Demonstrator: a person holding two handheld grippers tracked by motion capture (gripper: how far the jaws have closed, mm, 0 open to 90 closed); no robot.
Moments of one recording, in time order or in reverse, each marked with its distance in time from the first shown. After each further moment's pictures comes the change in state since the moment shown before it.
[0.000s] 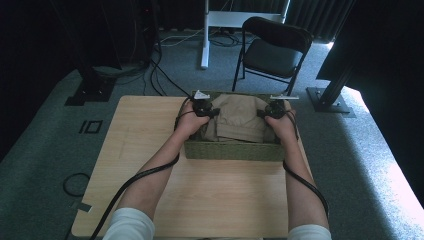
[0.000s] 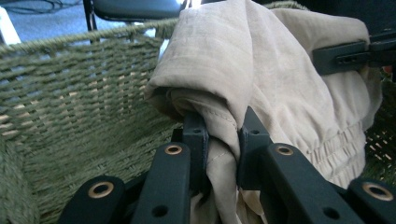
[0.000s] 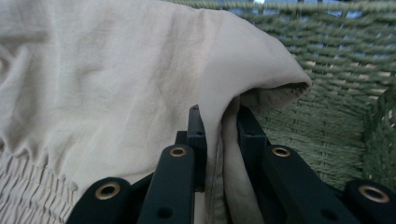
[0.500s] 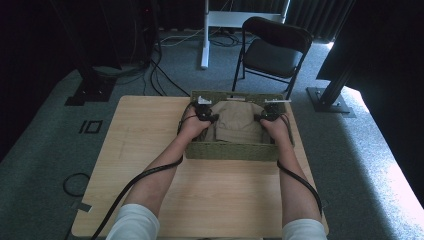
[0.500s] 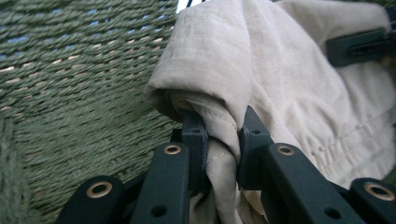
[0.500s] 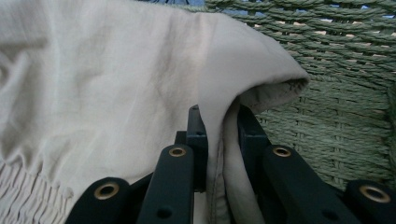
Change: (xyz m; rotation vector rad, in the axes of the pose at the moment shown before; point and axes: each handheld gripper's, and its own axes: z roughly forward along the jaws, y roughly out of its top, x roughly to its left) left arm 0.010 -0.023 0.029 0.078 0.060 -0.019; right arm -0.006 -0.014 0.034 0.073 -0.035 0.025
